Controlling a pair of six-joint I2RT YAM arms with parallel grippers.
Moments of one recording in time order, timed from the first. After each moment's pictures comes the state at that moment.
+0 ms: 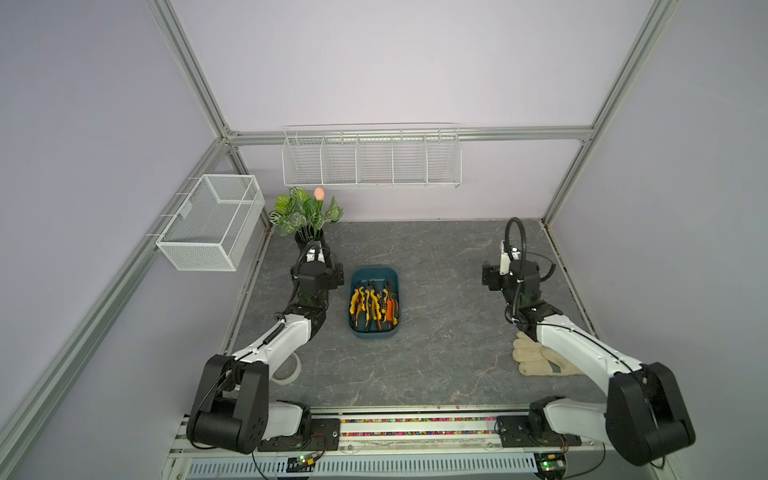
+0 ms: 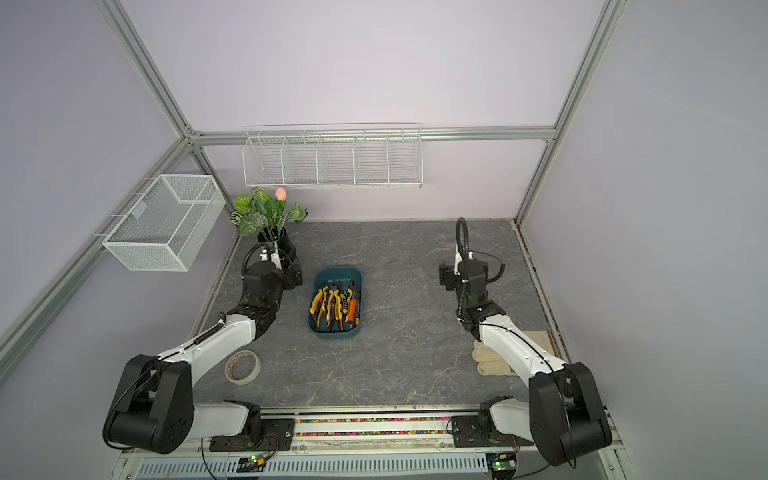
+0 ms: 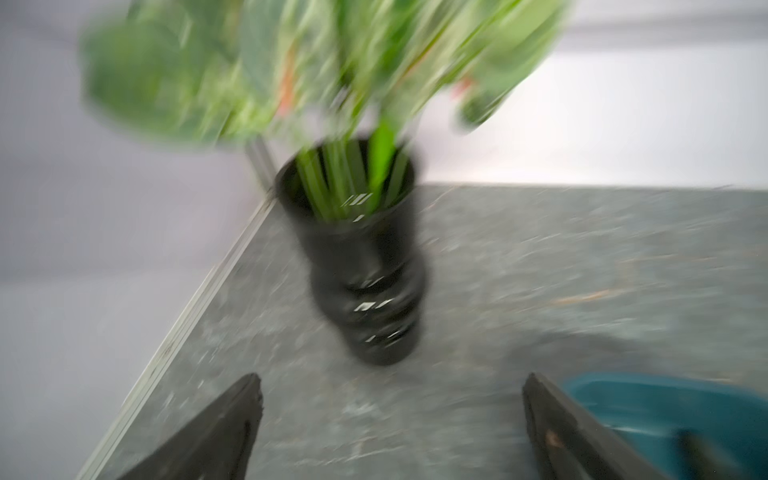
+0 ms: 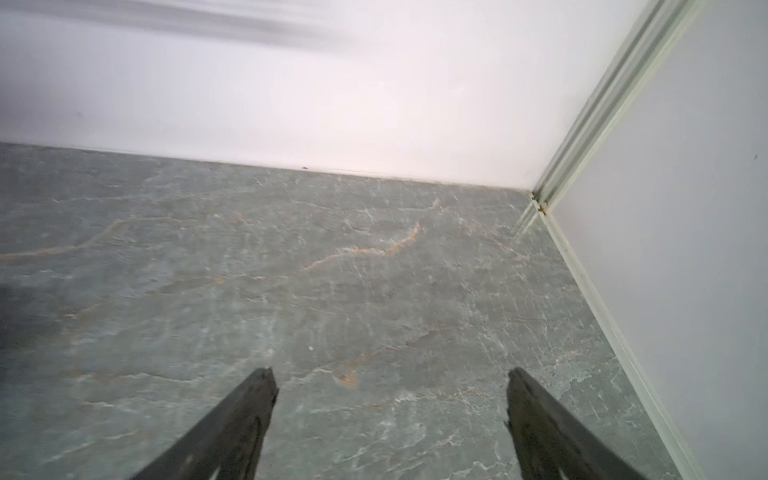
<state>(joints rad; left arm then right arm) -0.31 1.33 0.73 0.27 -0.37 -0.04 0.35 1.27 0.74 0.15 0.36 0.01</state>
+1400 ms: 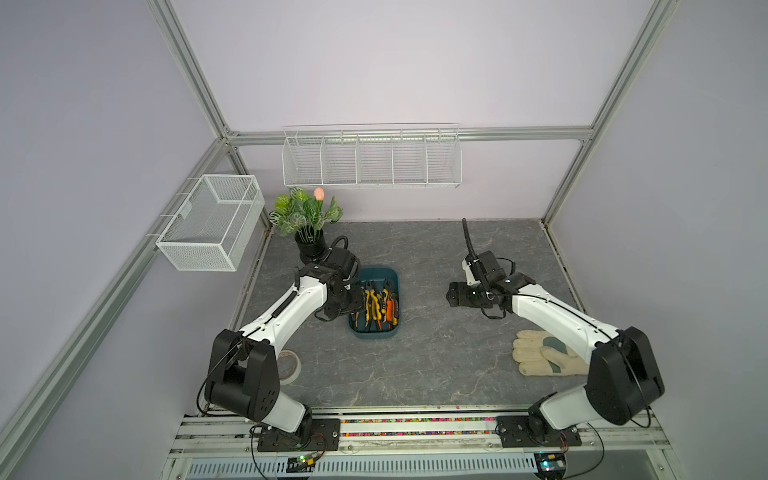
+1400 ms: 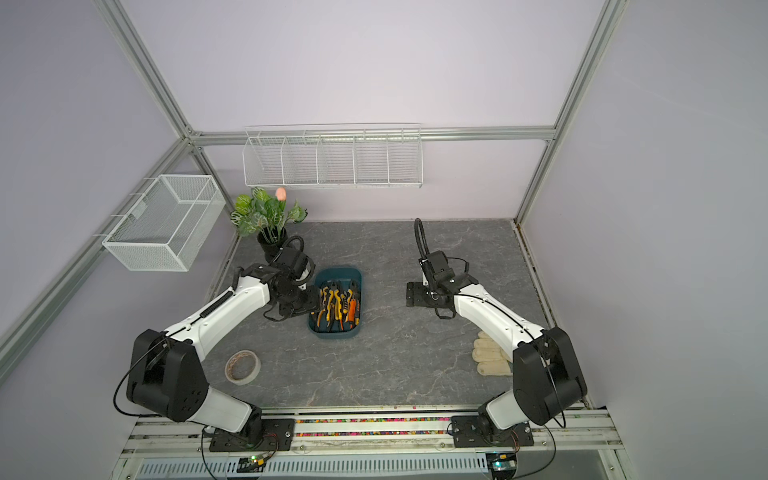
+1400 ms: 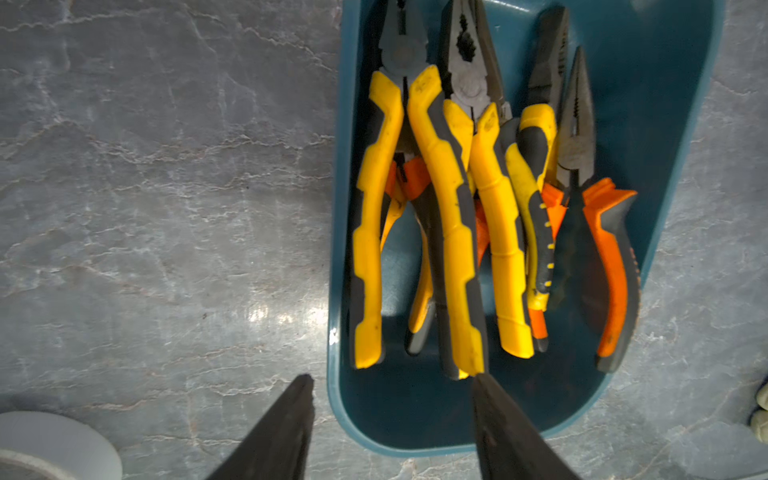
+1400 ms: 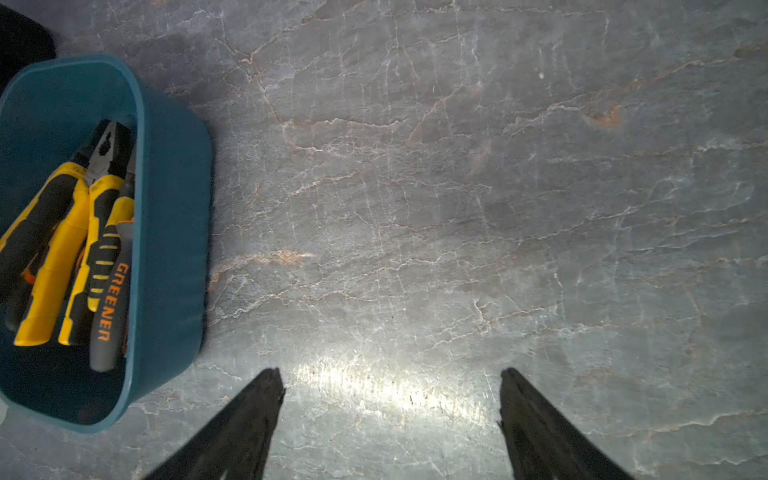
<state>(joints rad) -0.40 1.52 1.16 -0.92 0.10 -0.49 0.48 1.49 1.06 -0.59 -0.04 0.44</state>
